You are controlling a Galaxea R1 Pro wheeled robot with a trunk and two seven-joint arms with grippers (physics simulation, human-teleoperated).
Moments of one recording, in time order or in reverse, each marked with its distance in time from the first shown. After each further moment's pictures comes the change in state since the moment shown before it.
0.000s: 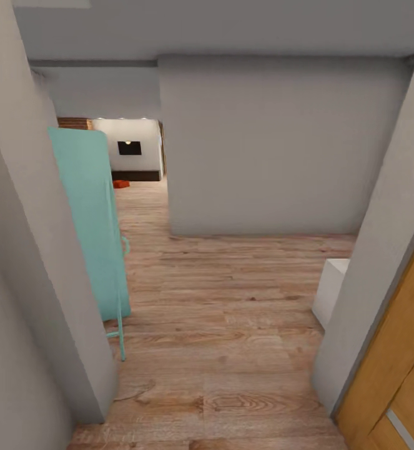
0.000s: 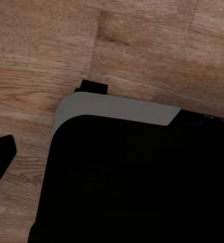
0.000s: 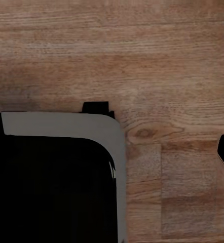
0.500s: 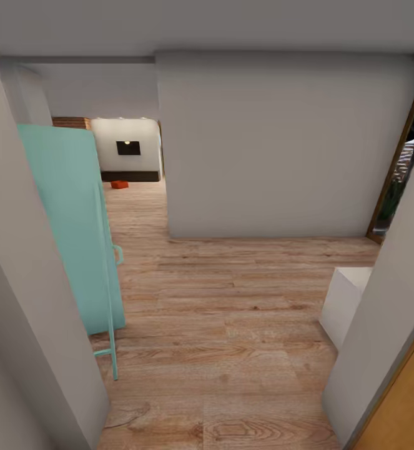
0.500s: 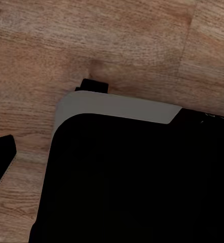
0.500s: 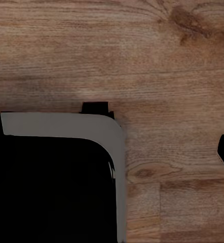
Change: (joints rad) left arm 0.000 0.001 0.000 0.003 -0.002 0.000 0.000; right arm 0.000 0.000 0.000 0.000 0.000 -0.001 -0.001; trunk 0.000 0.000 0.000
